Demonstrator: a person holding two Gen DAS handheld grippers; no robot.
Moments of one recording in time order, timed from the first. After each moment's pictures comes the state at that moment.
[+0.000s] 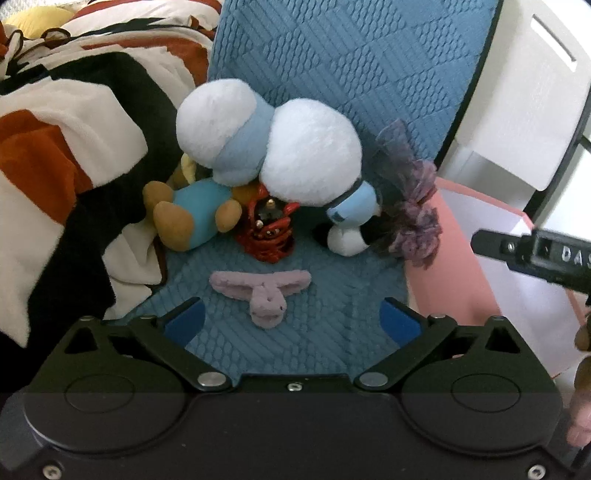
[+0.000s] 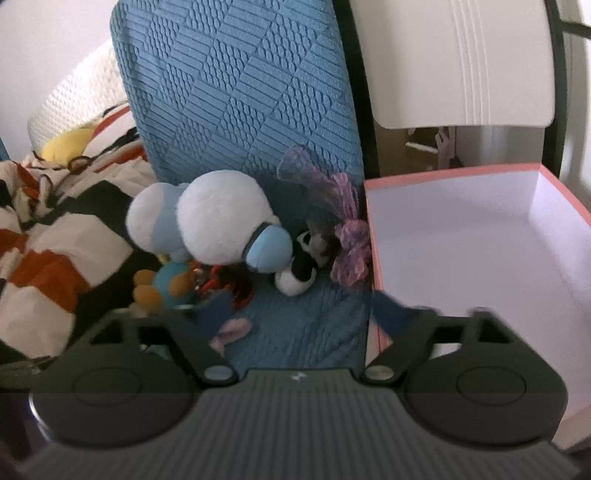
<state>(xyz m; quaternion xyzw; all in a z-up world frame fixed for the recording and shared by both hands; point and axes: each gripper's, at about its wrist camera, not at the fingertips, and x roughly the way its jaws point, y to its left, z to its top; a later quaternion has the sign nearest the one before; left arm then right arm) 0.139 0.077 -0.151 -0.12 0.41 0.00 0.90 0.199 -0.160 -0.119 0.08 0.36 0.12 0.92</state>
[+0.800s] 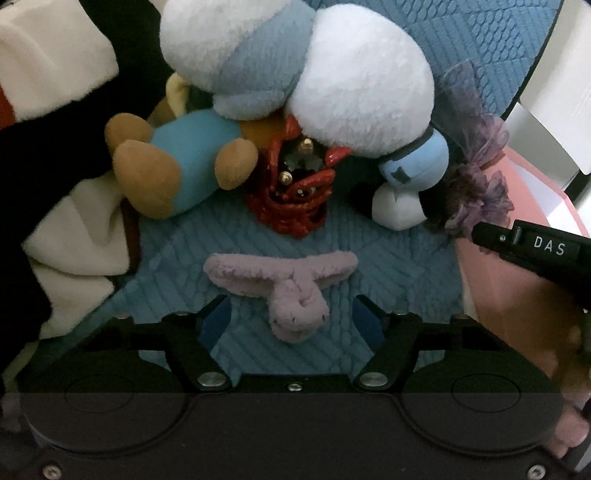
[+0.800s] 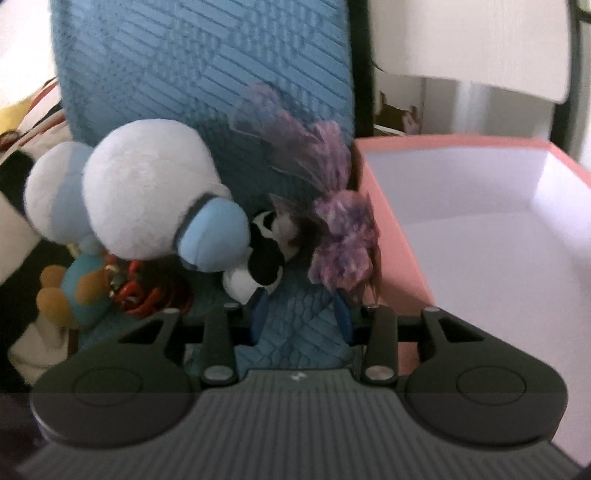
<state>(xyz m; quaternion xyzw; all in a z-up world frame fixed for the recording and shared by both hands) 0.210 0.099 -0.241 -0.14 0.48 -0.01 0.87 0.261 -0.119 -0.204 0.06 0.38 0.02 0.92</state>
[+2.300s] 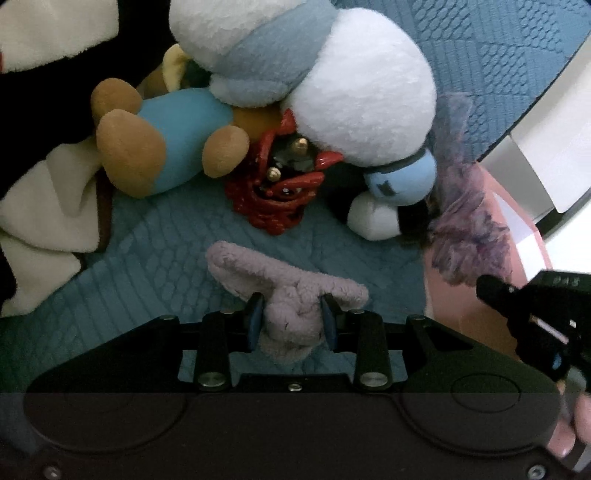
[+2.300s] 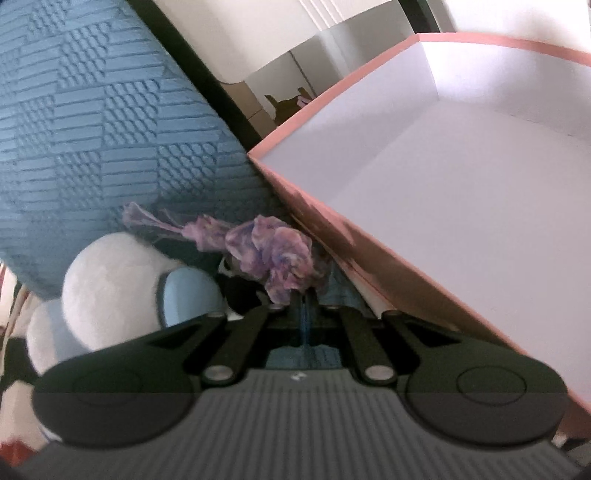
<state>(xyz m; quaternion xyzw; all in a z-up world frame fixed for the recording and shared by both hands) 0.217 0.114 -0.249 -0.23 0.48 -0.04 0.85 0.222 -0.153 -0.211 0.31 0.34 -0.10 0.88</state>
